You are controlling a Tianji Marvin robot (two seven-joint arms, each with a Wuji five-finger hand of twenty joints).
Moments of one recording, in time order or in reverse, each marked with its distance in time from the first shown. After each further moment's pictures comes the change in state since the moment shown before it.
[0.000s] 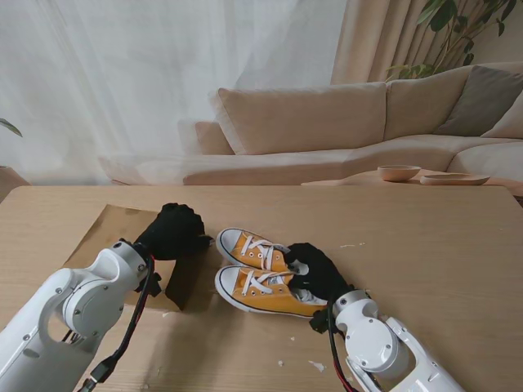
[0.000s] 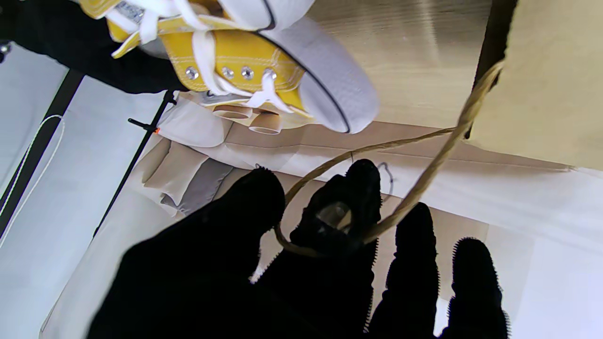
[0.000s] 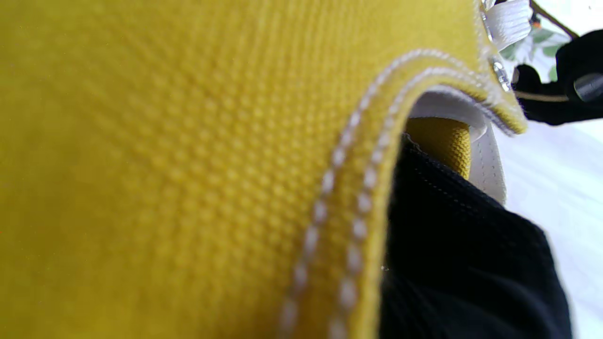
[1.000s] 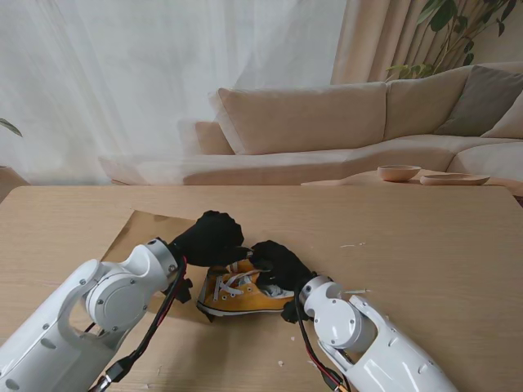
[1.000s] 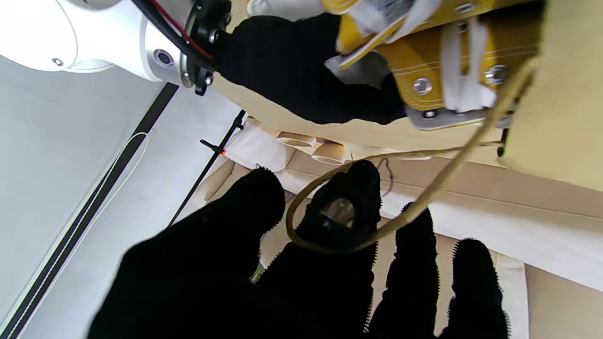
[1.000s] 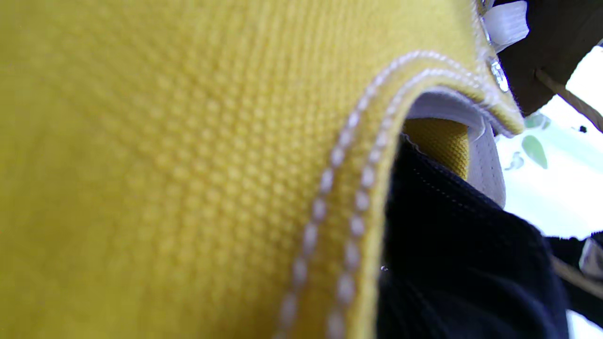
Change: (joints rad) left arm -0.106 0.019 0.179 -0.048 -0.138 0.069 -0.102; right arm 0.245 -0.021 -0.237 0.190 0.040 -0.017 0.023; left_hand 0.000 0.000 0.000 0.000 0.000 0.002 -0.074 0.075 -0.010 0.000 0.000 0.000 0.000 0.000 -0.009 0.005 0.000 0.000 -0.014 0.037; right_hand 0.005 0.011 -0.015 0.000 -0.011 0.000 0.000 0.021 -0.008 0.000 0.000 0.003 0.000 0.000 0.060 0.026 0.040 0.000 0.055 0.022
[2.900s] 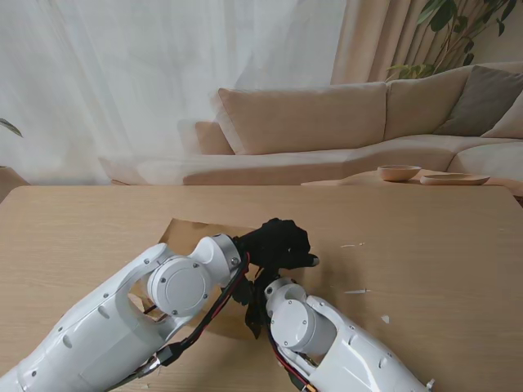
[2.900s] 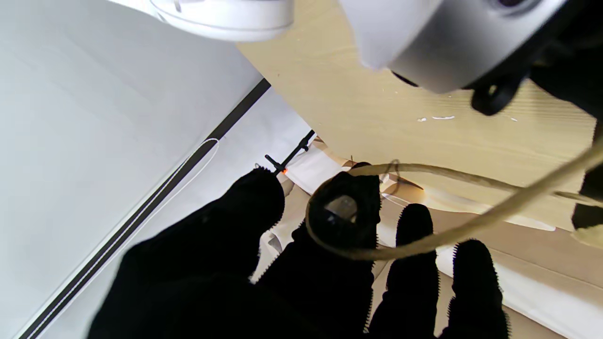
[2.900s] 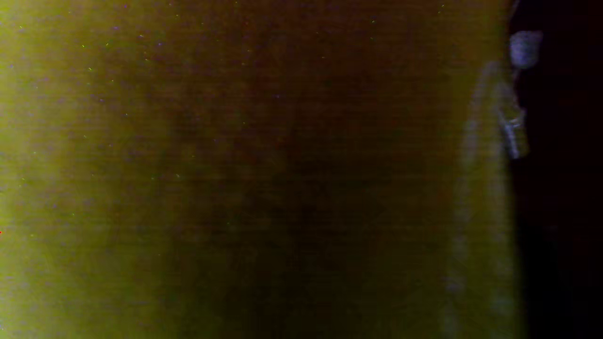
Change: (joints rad) left arm -0.281 -0.058 0.364 0.064 -0.259 0.181 0.033; right arm 0.093 -0.091 -0.180 0.024 0.032 0.199 -0.118; left_hand 0.000 0.000 -0.005 0.000 0.000 0.007 -0.048 0.015 -0.024 0.000 0.000 0.011 -0.013 -0.001 -0.010 0.002 -0.001 0.000 -0.001 0.003; right_hand -0.001 0.000 -0.035 0.000 0.000 0.000 0.010 -0.011 0.010 0.050 0.138 0.157 0.055 0.012 0.361 0.176 -0.018 -0.009 0.565 -0.005
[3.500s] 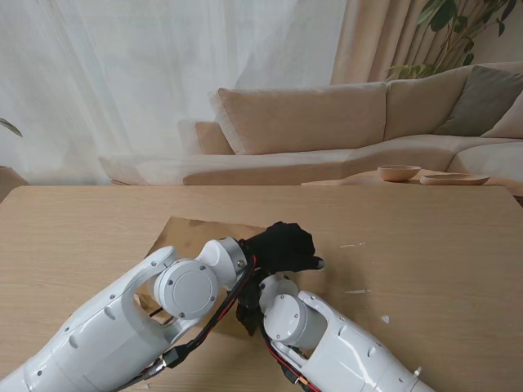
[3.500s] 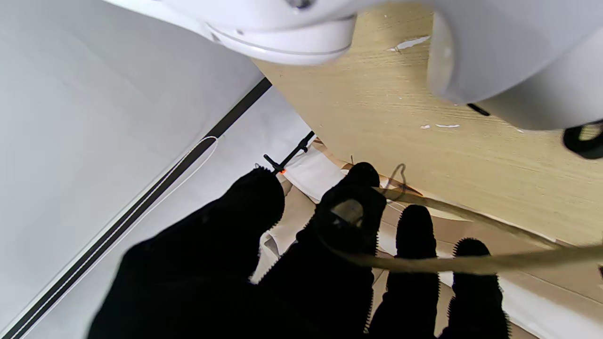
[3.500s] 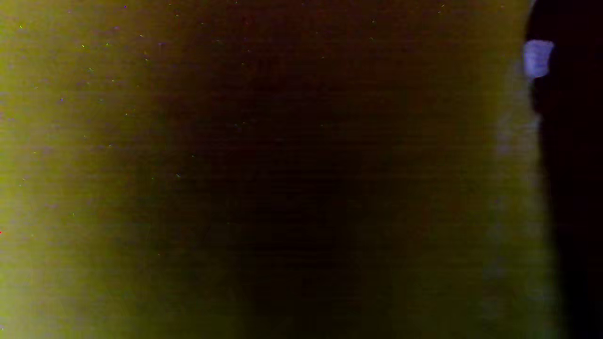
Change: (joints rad) left arm -0.008 -0.012 0.028 0.005 -0.021 0.037 0.022; right arm 0.060 -0.032 -0.045 0.080 0.035 -0.013 -0.006; left_hand 0.000 0.000 0.000 0.000 0.001 0.048 -0.002 0.000 -0.001 0.000 0.000 0.000 -0.009 0.000 0.000 0.000 0.000 0.000 0.001 0.000; right_hand -0.097 -0.006 0.076 0.000 -0.102 -0.030 0.078 -0.116 -0.001 0.001 0.018 0.000 0.004 0.001 -0.027 -0.002 0.010 0.000 0.058 -0.010
